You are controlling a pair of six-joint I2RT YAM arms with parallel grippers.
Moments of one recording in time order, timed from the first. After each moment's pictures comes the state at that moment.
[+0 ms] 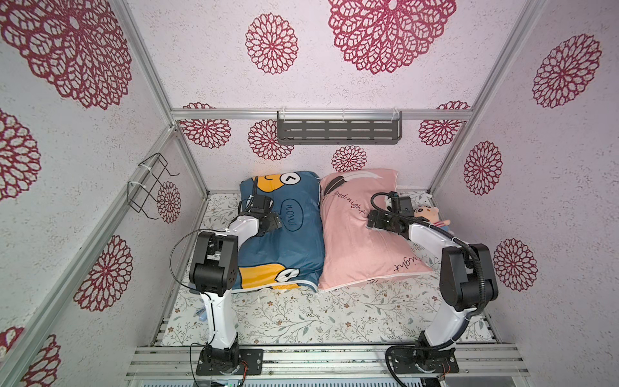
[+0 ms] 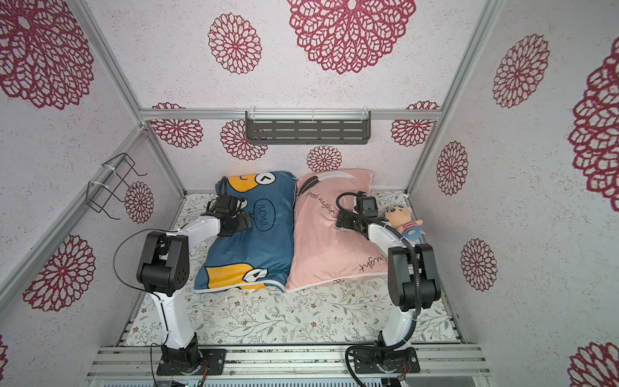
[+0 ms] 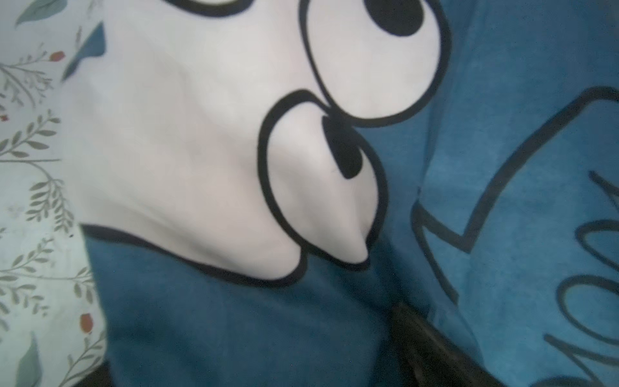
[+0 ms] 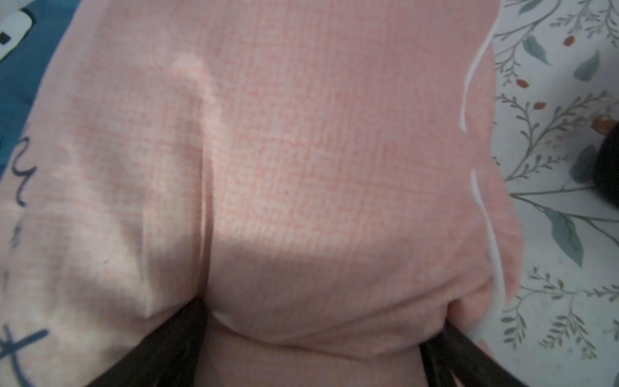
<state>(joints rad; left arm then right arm) -0.20 2.04 1.44 -0.36 -0.13 -0.49 0.19 1.82 1.27 -0.23 -0.09 0.28</state>
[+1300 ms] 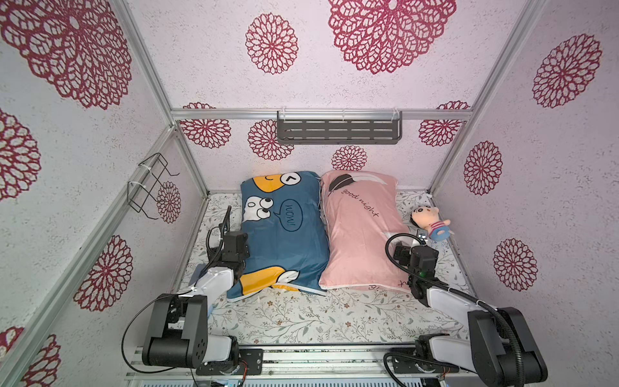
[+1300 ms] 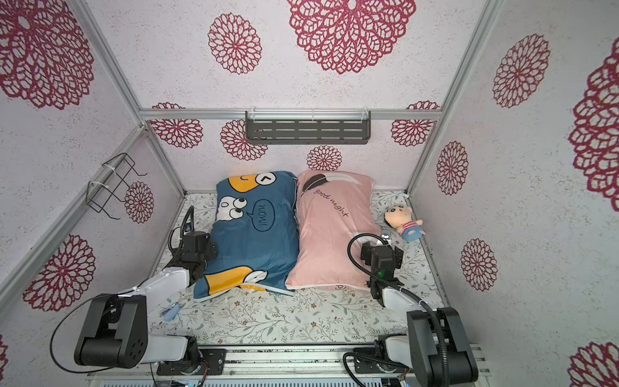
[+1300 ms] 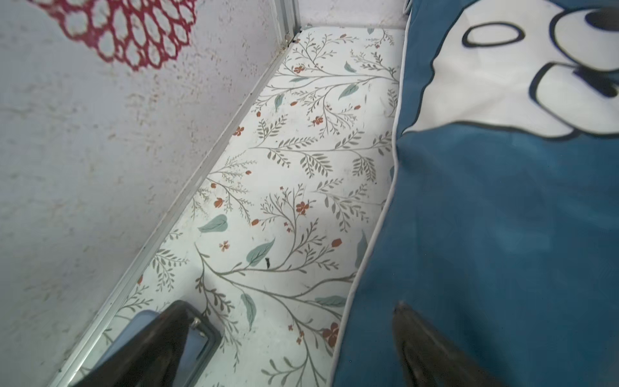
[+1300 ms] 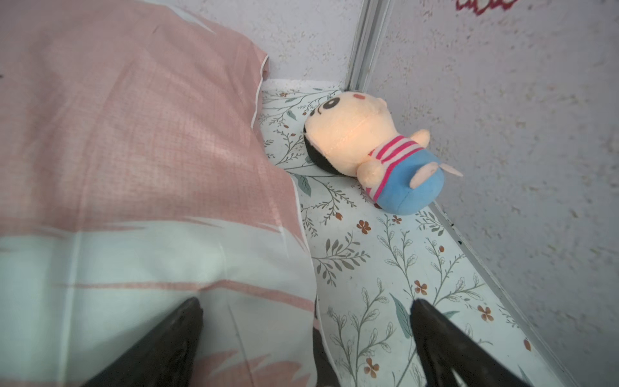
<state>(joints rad) -0.06 1.39 0.57 0.15 -0.56 -0.16 0.14 1.26 0.34 0.54 0.42 0.08</state>
